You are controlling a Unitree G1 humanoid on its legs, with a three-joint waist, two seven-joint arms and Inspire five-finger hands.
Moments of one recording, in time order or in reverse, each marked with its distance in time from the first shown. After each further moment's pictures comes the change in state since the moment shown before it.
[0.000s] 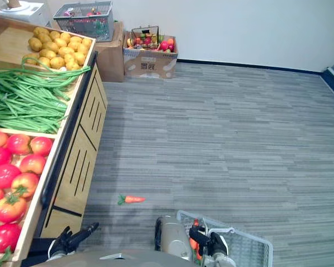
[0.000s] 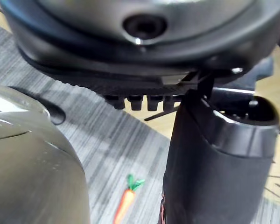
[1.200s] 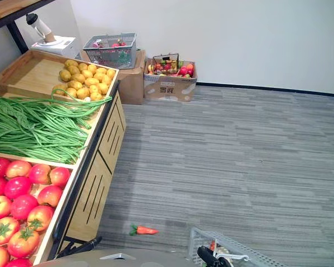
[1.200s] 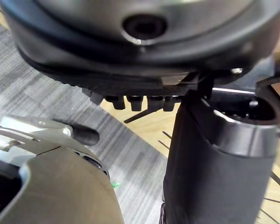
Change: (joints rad) left arm 0.039 0.023 -0.049 0.065 -0.043 0.015 -0.019; right arm 0.020 0.008 -0.118 0.165 0.081 -0.008 -0.043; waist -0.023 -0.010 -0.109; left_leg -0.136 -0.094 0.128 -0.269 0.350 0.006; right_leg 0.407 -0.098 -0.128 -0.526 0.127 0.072
